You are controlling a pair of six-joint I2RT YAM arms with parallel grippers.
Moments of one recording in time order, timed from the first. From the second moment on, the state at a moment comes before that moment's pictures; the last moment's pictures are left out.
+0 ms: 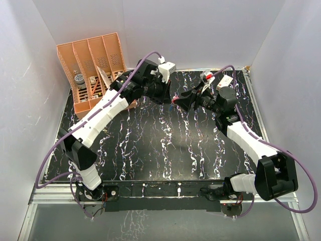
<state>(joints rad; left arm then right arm) -0.70 1.73 1.89 -0.85 0.30 -0.15 0.27 1.27 0.84 0.46 -0.70 0.29</state>
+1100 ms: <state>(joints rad) -0.70 1.75 1.90 -0.86 0.35 -0.14 0.27 1.37 0.89 0.47 -0.68 0.32</state>
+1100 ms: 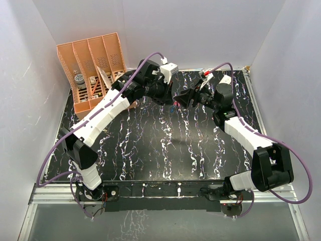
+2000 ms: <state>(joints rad) -0.70 1.67 1.75 -0.66 0.20 -0.18 0.26 1.33 0.88 0.45 -0.71 0.35</state>
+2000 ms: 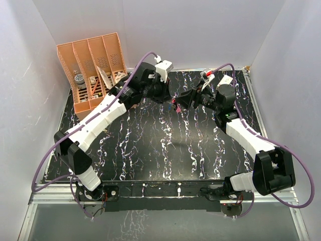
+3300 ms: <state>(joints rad) -0.70 1.49 1.43 -0.22 0.01 -0.31 0.27 1.33 0.87 0.57 -0.75 0.48</state>
